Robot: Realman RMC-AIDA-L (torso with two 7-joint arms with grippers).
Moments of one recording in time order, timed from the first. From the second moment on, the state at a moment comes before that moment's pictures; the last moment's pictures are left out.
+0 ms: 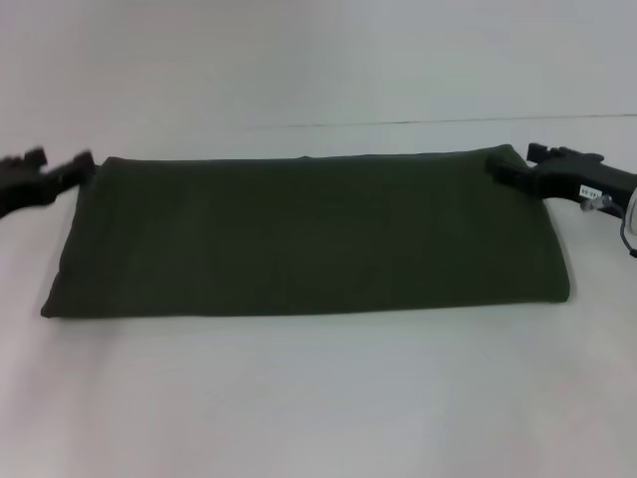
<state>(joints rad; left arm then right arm) -0.54 -2.10 0.38 0.69 1.98 1.09 -1.51 0.65 2.09 -0.50 -0.50 -1.94 -0.93 1.43</state>
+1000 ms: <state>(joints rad) -0.47 -2.10 0.37 0.82 2.39 1.25 -1.77 0.60 2.09 -0.50 -0.49 -1.92 -1.08 1.38</state>
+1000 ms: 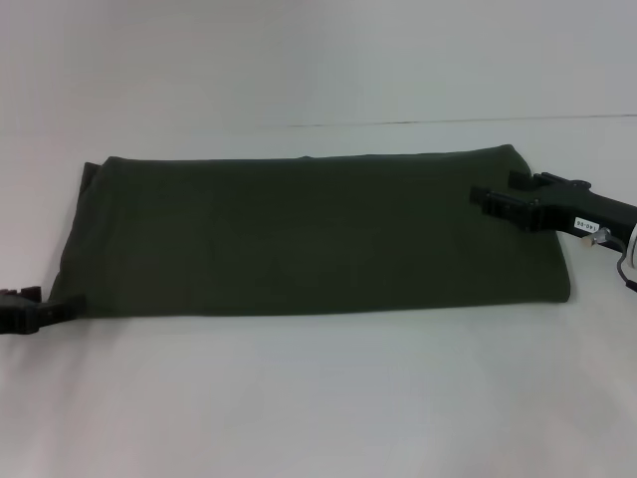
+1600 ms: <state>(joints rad) -0.47 -2.10 0.37 0.80 2.41 1.23 -1.76 0.59 2.09 -0.50 -0.49 -1.92 -1.08 1.38</state>
